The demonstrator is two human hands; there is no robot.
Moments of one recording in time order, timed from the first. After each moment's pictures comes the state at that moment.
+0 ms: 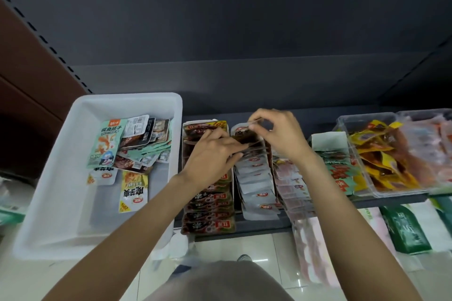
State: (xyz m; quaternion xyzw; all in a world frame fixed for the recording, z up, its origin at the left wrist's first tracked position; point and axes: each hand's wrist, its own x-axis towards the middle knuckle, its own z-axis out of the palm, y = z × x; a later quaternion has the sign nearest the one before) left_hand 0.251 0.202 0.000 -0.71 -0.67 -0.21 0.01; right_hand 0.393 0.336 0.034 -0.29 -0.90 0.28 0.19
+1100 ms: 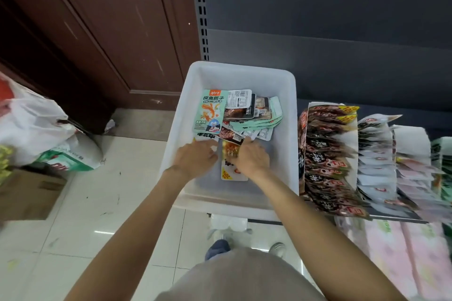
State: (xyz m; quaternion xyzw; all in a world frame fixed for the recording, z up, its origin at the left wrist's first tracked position) left_hand 0.066 0.003 -0.046 -0.41 -0.87 -0.06 -0.26; right_hand 0.171 0.110 -0.061 -0.42 -0.86 0.24 -0.15
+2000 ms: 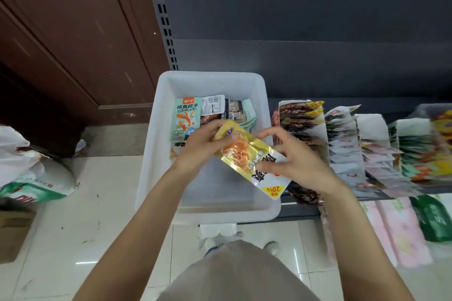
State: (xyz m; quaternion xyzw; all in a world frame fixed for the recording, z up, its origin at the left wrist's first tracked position) left_hand 0.104 0.041 0.022 -0.27 -0.61 -0.57 -0.48; right_hand 0.282 0.140 0.053 -0.32 -0.76 0.57 0.06
